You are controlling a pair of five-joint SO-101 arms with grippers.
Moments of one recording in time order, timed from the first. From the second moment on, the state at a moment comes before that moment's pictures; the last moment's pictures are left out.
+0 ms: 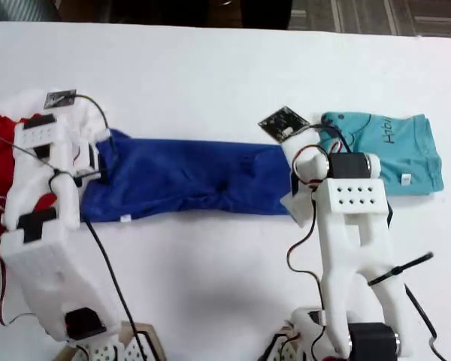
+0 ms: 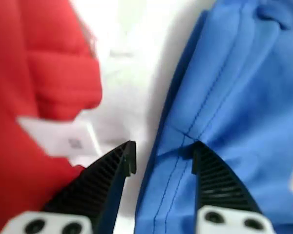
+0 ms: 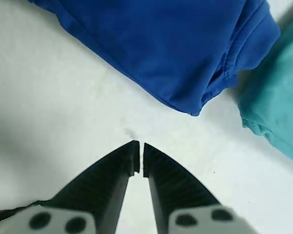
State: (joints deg) left arm -24.7 28.1 -2.0 70.4 -2.8; right arm -6.1 -23.3 28.7 84.2 35.5
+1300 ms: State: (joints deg) left arm -16.2 50.7 -35.9 99.8 -5.0; right arm -5.1 -44.5 50.6 79.0 35.5
